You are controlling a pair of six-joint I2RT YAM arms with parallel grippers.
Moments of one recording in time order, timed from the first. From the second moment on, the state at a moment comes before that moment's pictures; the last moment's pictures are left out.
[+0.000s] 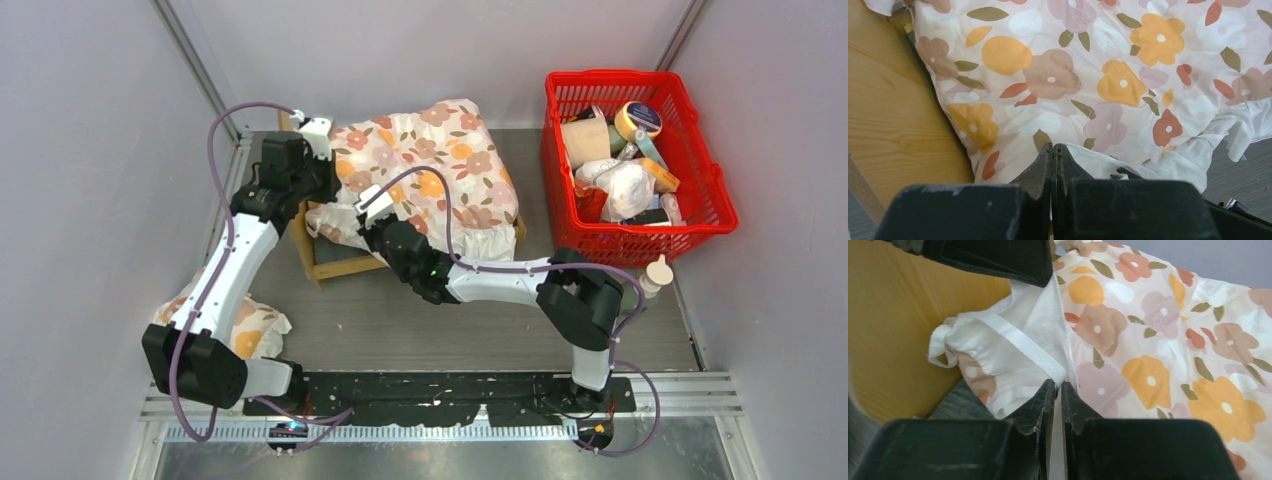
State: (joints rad) left arm -0.22 1.31 1.29 -0.53 0.12 -0.02; right arm 1.09 1.86 1.22 0.60 0.48 -0.08
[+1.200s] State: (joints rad) left arm -0.22 1.54 1.53 -0.65 0.21 -0.06; right arm 1.17 1.78 1.05 0.73 0.77 0.19
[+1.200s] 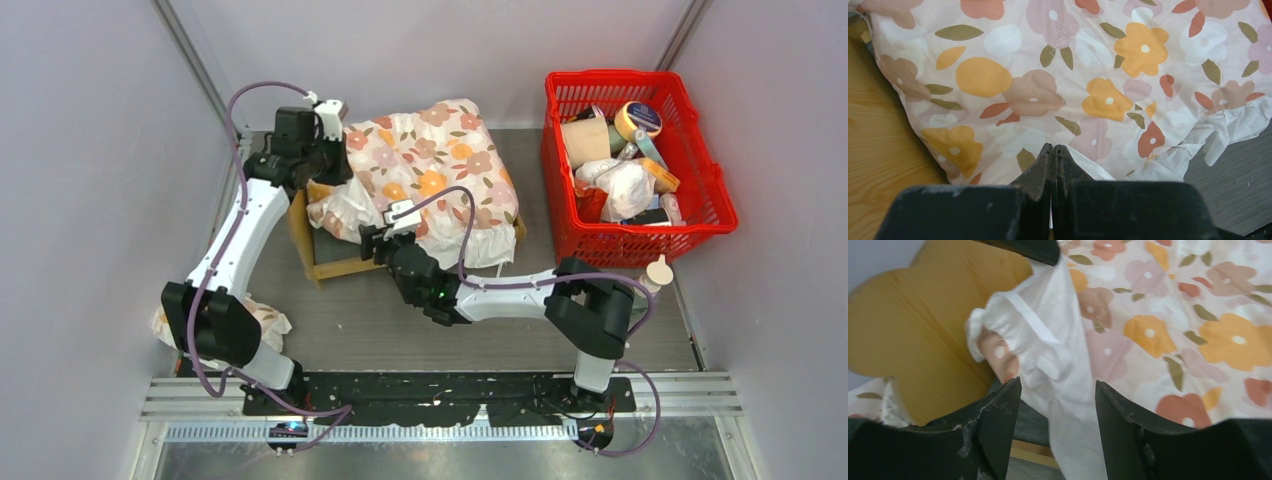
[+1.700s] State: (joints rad) left arm -0.22 1.54 1.56 -0.72 0.22 -0.05; right arm 1.16 2.09 1.27 0.94 0.44 0.18
